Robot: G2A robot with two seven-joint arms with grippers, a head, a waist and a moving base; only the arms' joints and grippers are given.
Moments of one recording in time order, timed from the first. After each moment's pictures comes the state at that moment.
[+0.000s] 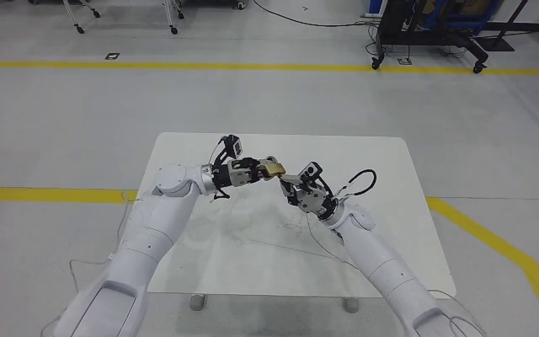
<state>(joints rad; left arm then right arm) 0.77 -1.33 -1.03 -0.87 -0.58 -0.17 -1.19 -1.06 -1.38 1.03 -0.94 1.20 -0.11 1.26</state>
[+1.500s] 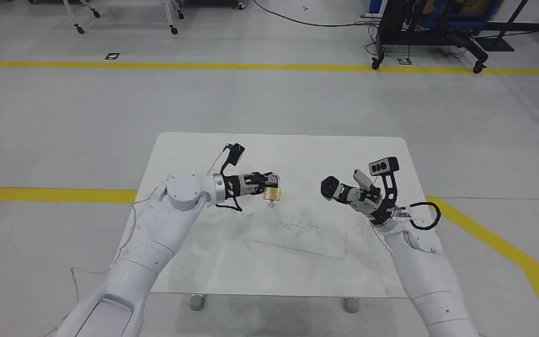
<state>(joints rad) 0.86 -1.30 -0.98 -1.05 -0.15 -0.14 -0.99 -1.37 -1.26 1.48 -1.37 0.73 -0.46 1.12</state>
